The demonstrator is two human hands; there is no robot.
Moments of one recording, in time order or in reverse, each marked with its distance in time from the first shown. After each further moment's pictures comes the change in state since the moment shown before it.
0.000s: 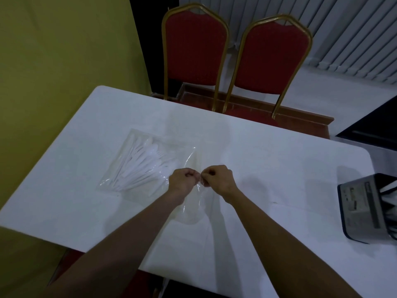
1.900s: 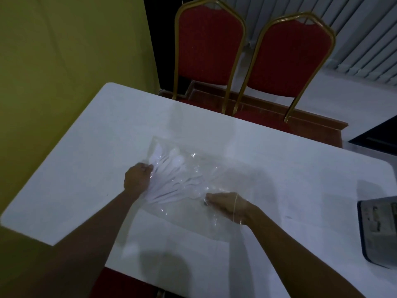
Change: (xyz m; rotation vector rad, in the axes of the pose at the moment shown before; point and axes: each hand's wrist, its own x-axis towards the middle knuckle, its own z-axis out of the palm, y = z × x) left_hand 0.080 -0.045 -0.121 0.458 0.308 -0.018; right_hand 0.019 0.048 0.018 0.650 -0.424 0.455
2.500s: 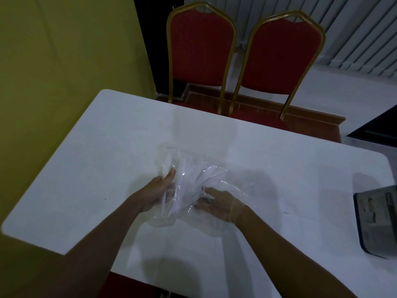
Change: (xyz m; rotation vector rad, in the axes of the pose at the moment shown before) left_hand -0.047 0.032 0.007 -0.507 -0.715 -0.033; right_hand -0.004 -0.004 0.020 0.261 -0.016 0.037
